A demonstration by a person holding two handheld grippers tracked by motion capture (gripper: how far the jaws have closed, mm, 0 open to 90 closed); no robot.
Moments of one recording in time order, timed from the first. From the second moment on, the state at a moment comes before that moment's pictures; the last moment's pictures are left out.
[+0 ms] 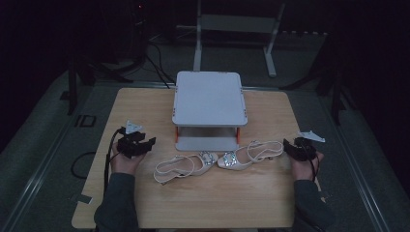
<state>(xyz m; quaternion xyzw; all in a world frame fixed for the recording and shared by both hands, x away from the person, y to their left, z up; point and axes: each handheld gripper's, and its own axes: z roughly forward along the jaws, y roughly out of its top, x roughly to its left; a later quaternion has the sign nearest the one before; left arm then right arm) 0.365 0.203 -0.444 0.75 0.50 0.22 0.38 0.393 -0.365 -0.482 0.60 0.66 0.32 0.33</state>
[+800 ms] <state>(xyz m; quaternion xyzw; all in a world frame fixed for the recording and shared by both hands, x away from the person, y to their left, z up) 0.351 0.117 -0.445 0.87 0.35 0.10 0.33 0.393 -0.369 -0.483 0.60 0.66 0.33 0.32</state>
